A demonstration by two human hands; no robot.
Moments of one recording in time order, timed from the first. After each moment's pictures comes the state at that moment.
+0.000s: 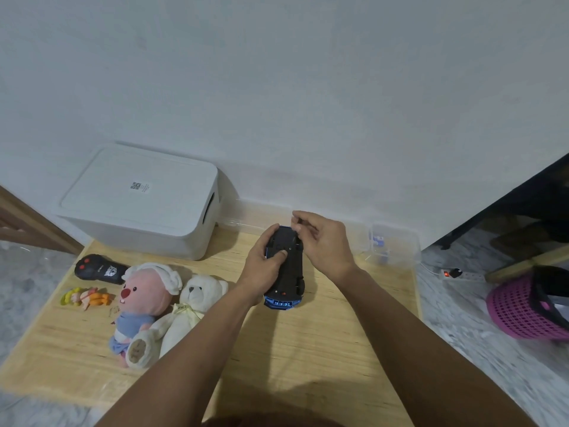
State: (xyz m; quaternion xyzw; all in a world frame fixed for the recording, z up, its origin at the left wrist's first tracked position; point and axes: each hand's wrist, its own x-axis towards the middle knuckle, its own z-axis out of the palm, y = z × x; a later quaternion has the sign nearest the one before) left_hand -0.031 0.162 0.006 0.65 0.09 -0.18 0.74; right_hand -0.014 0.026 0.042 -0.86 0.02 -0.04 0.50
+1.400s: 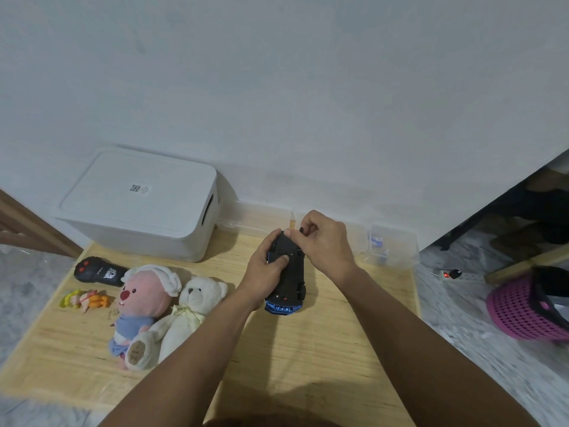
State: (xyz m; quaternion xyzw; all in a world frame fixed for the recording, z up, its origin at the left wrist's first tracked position) left_hand -0.037 0.159 0.004 0.64 0.10 -0.19 0.73; right_hand -0.013 0.023 0.048 -0.90 0.06 -0.04 0.43
